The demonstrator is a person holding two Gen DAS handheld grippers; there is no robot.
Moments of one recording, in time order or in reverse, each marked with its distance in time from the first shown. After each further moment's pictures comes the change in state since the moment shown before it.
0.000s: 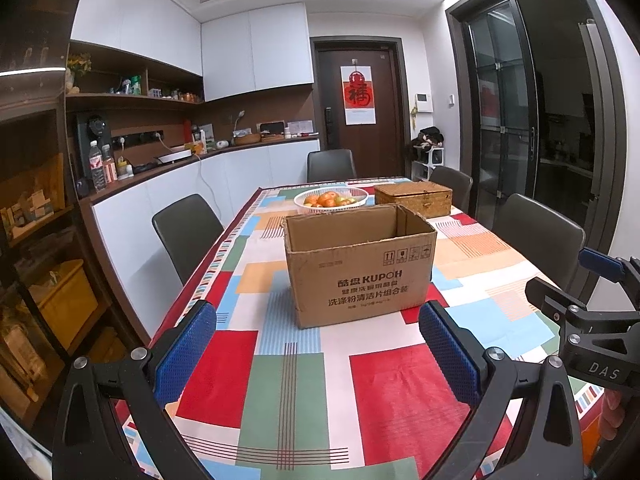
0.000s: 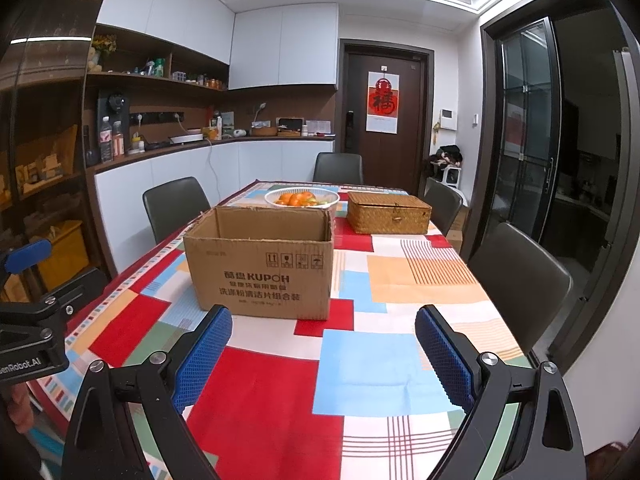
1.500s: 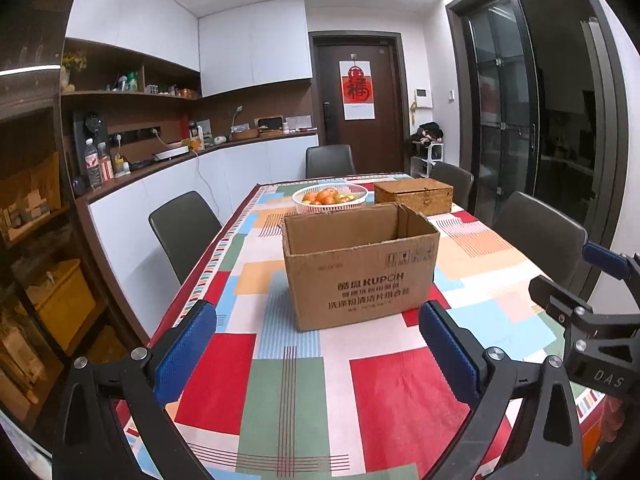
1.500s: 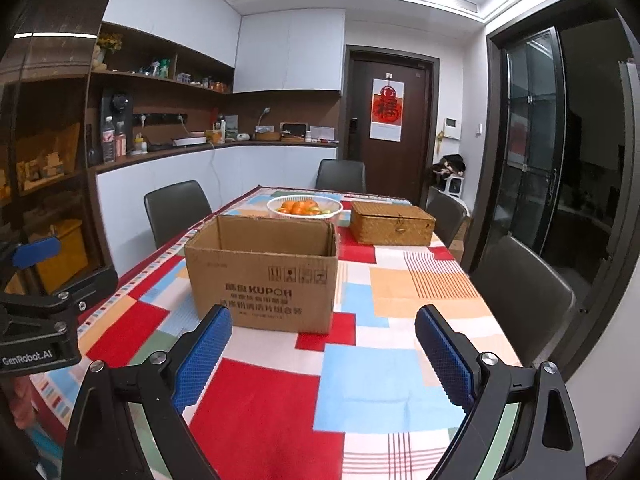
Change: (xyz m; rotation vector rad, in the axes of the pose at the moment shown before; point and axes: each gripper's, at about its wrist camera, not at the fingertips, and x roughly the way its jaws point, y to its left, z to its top) left arm 0.008 0.003 0.008 0.006 0.018 -0.009; right arm 0.006 0.010 0.011 -0.020 -0.023 -0.002
